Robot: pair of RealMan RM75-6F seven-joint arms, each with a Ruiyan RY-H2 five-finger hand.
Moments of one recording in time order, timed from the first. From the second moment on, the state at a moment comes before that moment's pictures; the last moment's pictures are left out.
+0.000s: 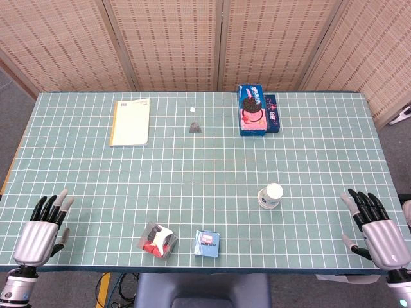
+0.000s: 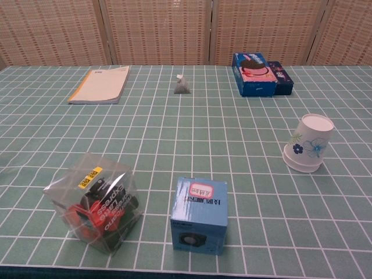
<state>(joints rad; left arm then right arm) -0.12 -1.21 0.00 -1.59 1.58 1.47 0.29 0.04 -1.09 -0.04 -1.51 -1.69 1.56 0.05</state>
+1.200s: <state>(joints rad) -0.10 -1.18 0.00 -1.61 1.57 1.50 0.23 0.44 -0.94 0.11 -1.86 -1.33 0.93 -0.05</state>
